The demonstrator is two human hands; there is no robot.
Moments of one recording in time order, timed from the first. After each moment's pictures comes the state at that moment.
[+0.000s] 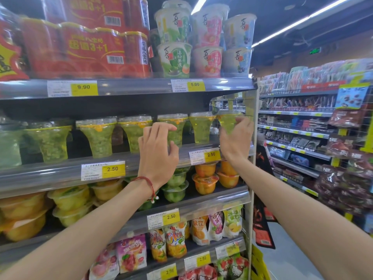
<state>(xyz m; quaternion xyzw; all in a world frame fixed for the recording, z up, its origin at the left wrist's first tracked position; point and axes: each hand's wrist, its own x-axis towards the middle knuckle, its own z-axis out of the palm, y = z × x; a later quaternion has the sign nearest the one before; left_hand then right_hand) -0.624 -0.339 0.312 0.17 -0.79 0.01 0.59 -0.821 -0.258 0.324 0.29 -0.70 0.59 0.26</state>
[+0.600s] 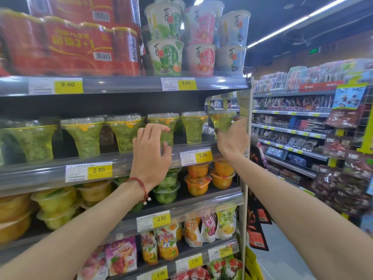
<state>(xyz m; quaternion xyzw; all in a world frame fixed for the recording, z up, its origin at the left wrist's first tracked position) -0.638 -0.342 0.309 0.17 -0.80 0.00 0.58 -0.850 -0.262 0.329 0.25 -0.75 0.57 0.23</state>
